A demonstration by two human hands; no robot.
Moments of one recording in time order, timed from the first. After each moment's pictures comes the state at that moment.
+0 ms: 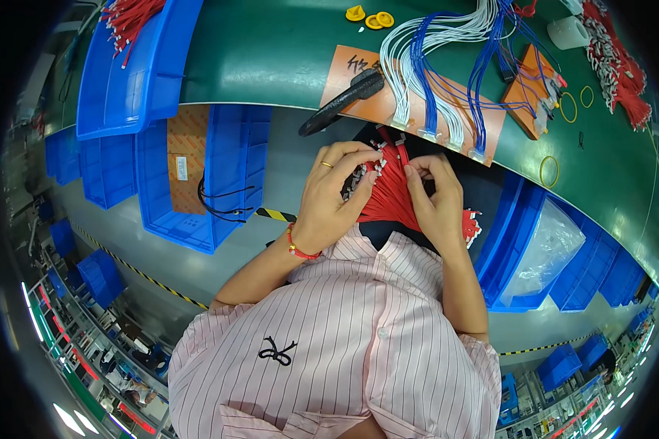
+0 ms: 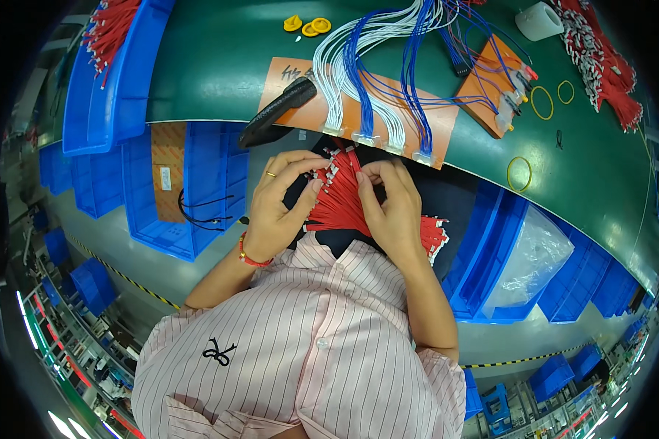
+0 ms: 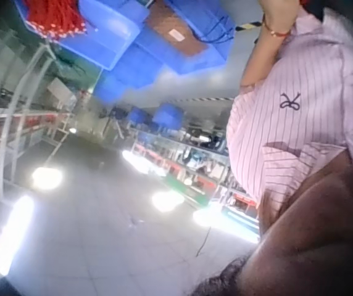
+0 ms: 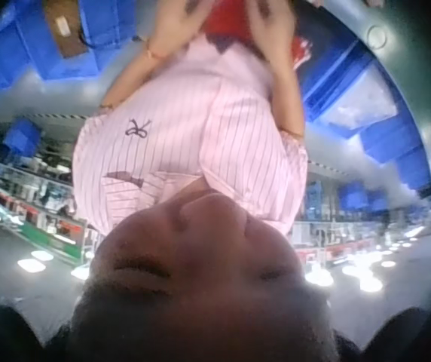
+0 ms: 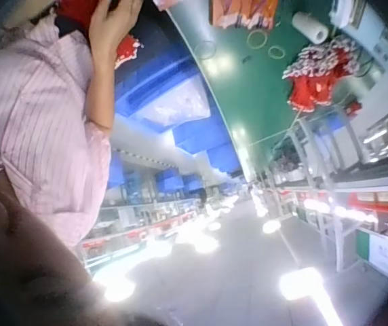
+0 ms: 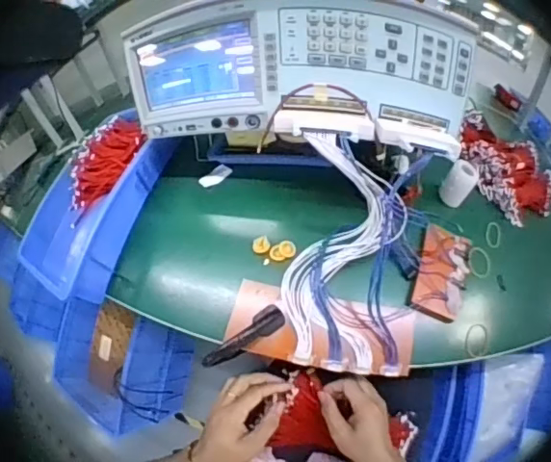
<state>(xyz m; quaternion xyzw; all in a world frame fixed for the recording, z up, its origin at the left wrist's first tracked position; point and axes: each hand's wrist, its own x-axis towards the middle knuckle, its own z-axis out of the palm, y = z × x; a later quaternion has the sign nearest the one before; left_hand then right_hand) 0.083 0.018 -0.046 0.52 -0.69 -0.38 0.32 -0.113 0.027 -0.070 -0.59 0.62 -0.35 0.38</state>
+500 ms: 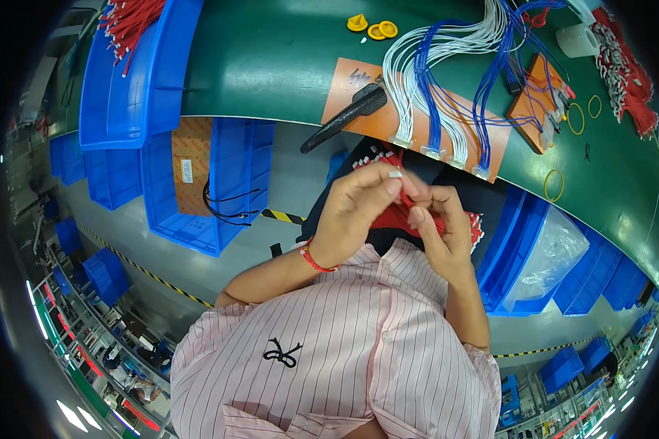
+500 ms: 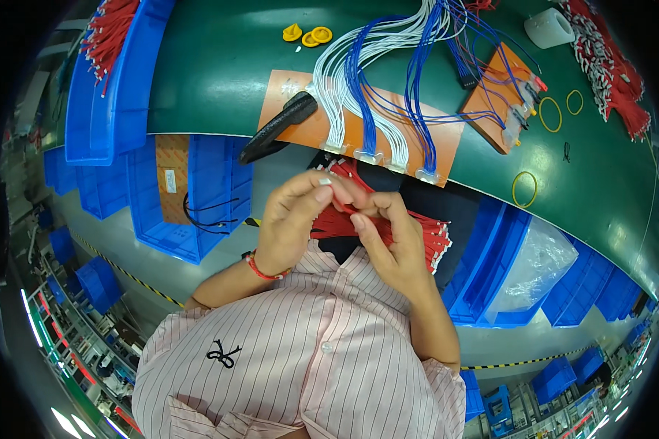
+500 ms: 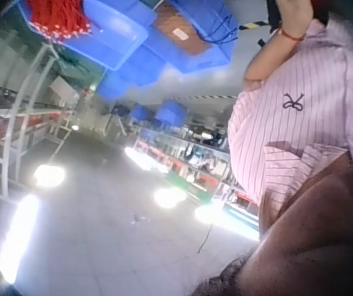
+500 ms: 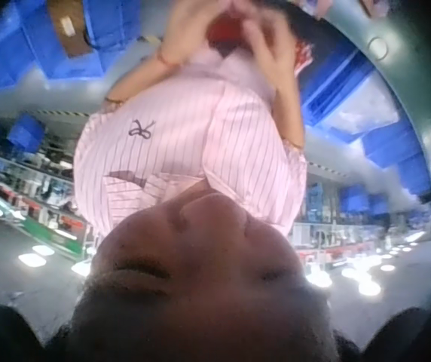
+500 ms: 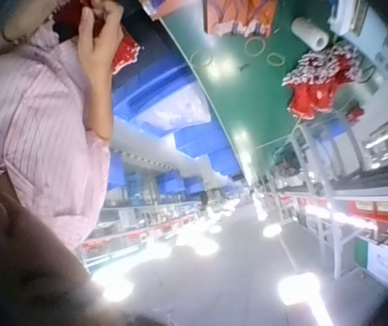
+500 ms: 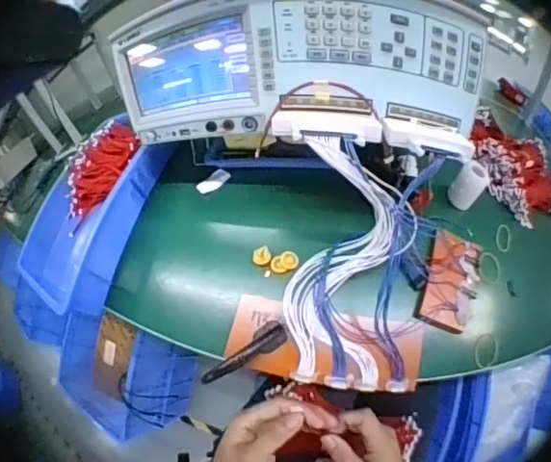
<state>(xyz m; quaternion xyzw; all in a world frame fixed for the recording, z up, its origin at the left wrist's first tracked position) 0.055 0.008 -0.026 0.38 -0.35 -0.73 0.44 -0.116 0.043 -0.034 -0.51 0.53 -0.40 0.55</state>
